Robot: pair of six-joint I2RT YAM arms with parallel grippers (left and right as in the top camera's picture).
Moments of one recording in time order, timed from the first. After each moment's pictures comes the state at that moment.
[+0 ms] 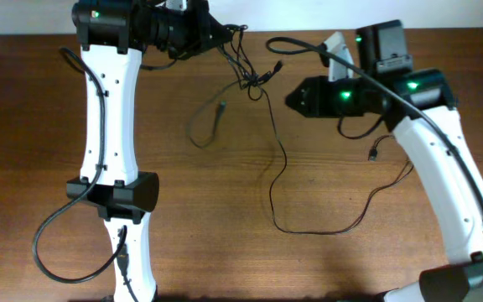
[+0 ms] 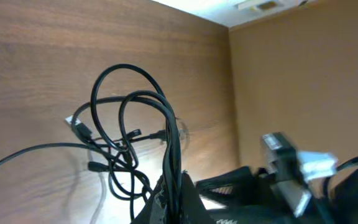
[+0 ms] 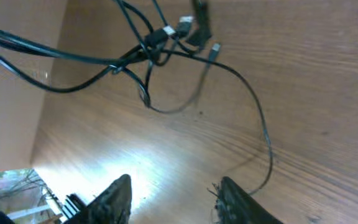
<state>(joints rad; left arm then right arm) -0.13 2.28 2.87 -1.48 0.81 -0.44 0.26 1.66 1.70 -0.98 -0.57 0.26</state>
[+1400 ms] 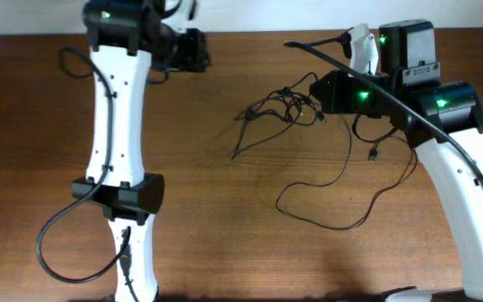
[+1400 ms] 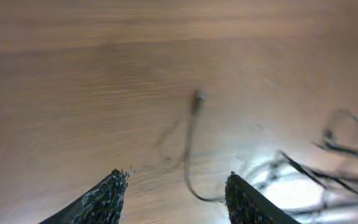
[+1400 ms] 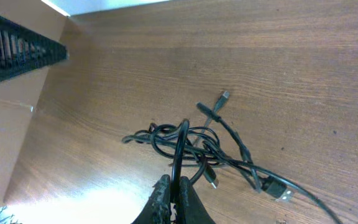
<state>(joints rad) -0.18 2.28 2.87 -1.68 0.27 -0.06 0.22 1.54 1.70 -0.96 -0.44 0.29</state>
